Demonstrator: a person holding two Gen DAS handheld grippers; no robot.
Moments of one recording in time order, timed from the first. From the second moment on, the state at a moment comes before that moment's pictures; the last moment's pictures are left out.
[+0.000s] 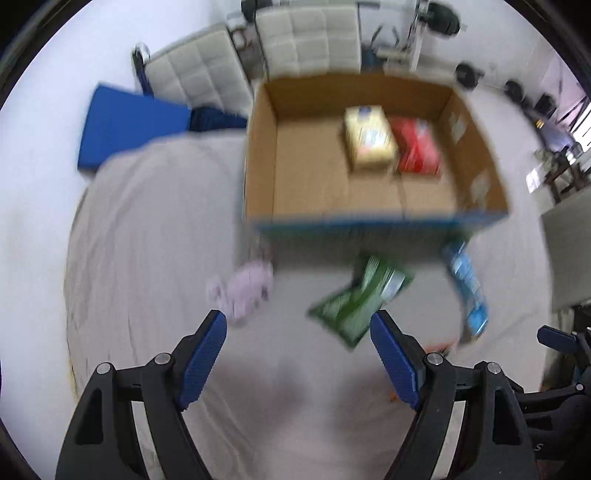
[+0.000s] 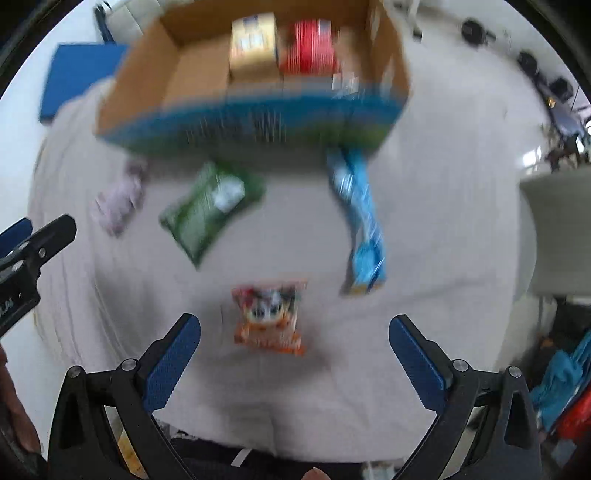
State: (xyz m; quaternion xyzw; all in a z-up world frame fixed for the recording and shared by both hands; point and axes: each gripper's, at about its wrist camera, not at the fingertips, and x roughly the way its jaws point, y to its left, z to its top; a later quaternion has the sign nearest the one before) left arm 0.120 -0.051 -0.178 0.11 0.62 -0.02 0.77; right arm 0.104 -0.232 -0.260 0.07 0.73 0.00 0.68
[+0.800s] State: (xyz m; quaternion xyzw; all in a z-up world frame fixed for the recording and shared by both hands) left arm 0.101 -0.062 -0.284 0.16 0.69 -0.03 0.70; right arm 0.072 -0.212 -0.377 0.10 0.79 -0.03 0.61
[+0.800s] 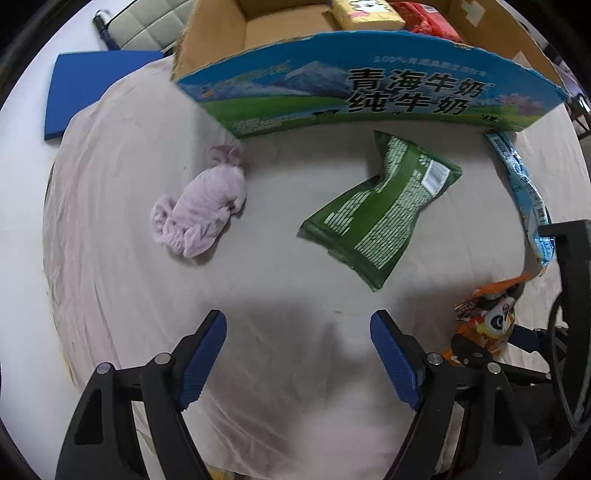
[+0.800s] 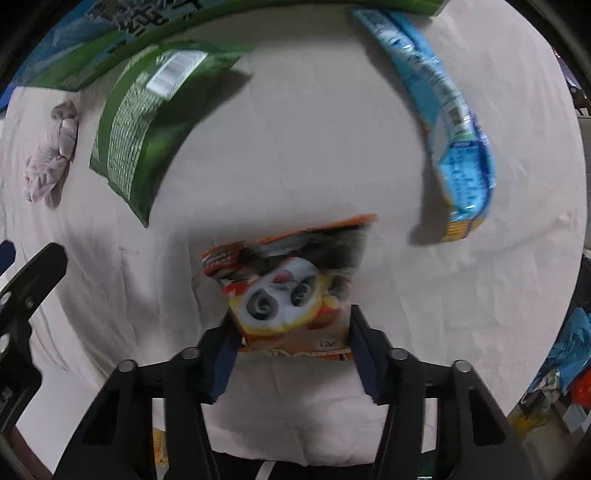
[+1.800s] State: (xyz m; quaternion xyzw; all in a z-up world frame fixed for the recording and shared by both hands) left arm 0.173 -0.159 -0.335 0.21 0.72 -0.13 0.65; right arm 0.114 -0.280 -0.378 0.13 0.80 -0.04 0.59
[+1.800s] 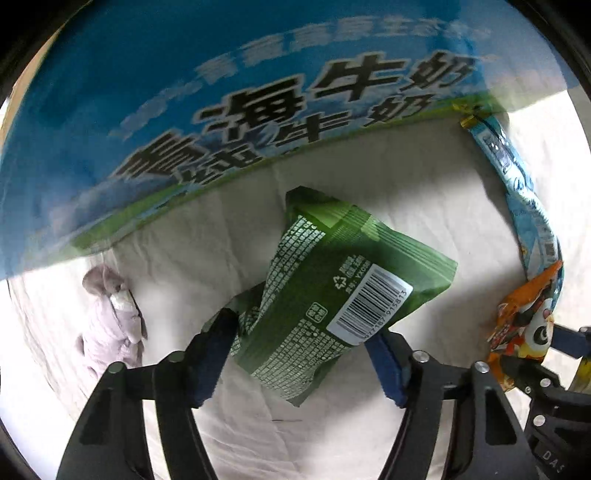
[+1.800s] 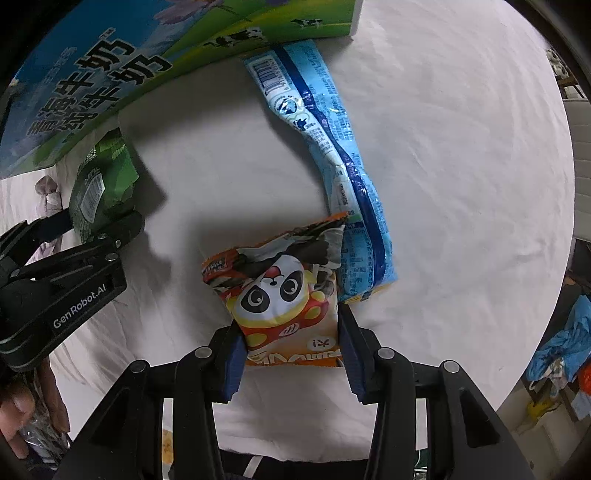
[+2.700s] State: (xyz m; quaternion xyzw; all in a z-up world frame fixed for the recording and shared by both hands) left arm 0.142 -0.087 -0.182 0.04 0.67 -0.09 0.73; right arm 0.131 -0.253 -0.272 0.12 0.73 0.04 0.67
